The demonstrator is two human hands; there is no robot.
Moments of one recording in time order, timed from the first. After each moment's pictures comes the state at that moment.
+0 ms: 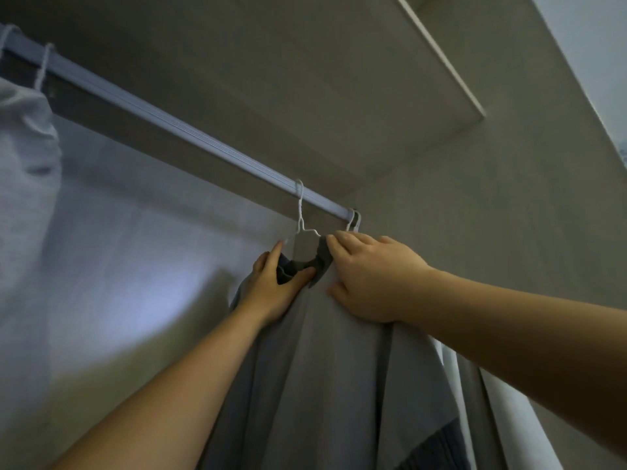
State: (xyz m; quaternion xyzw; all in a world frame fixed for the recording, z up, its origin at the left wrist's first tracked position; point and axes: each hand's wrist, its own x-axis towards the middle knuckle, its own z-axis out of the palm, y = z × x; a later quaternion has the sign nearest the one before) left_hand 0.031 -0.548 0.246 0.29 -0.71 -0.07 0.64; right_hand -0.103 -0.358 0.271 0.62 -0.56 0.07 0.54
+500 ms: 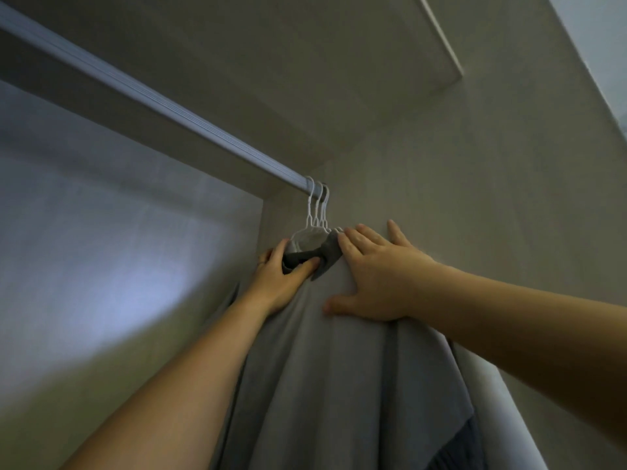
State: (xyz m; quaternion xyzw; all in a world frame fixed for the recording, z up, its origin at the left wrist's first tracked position) left_hand -0.055 -0.588 0.253 0.25 -0.74 -0.13 0.62; right_hand -0.175 -0.389 0.264 0.59 -0.65 0.05 0.47
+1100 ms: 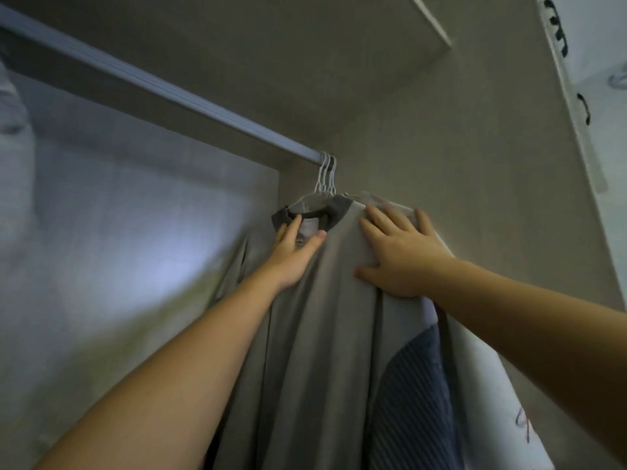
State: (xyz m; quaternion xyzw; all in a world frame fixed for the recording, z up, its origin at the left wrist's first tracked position) left_hand -0.025 -0.511 0.209 0.28 -0.77 -0.15 0.56; right_hand -0.184 -0.353 0.212 0.61 -0.63 0.17 0.45
